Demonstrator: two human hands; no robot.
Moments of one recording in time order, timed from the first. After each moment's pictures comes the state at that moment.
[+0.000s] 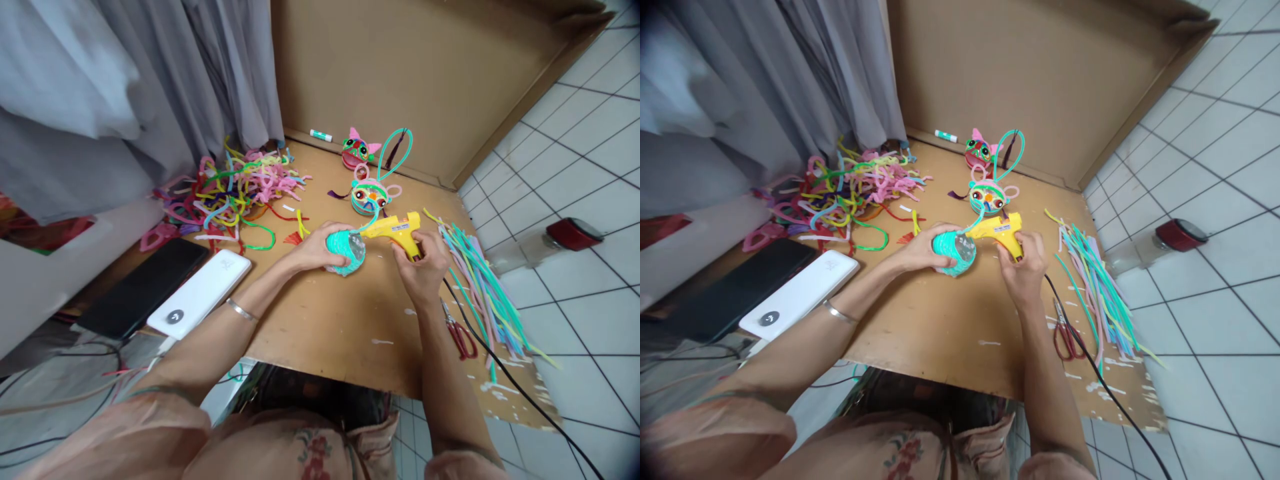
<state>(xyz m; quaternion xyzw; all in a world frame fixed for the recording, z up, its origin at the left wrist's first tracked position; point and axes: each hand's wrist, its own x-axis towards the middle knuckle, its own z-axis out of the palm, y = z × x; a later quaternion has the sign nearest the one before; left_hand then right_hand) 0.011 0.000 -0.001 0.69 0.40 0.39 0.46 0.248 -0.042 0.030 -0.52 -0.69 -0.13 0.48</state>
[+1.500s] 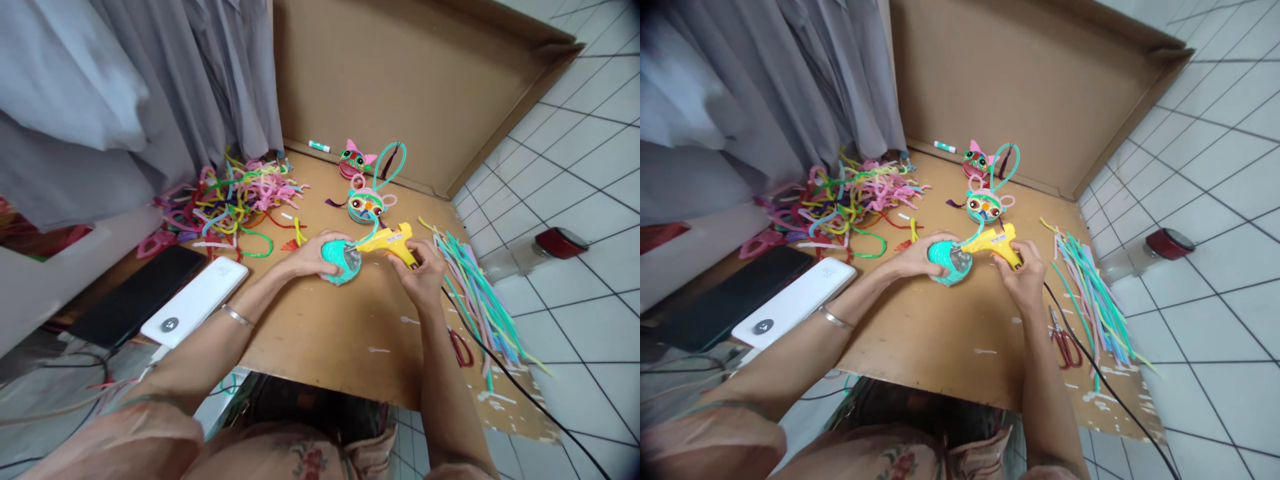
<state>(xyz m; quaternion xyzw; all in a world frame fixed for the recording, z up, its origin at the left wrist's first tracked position) 0.004 0.005 -0.001 0.73 0.35 0.37 0.47 0.261 -0.039 0.034 -0.49 -0.72 -0.04 0.49</state>
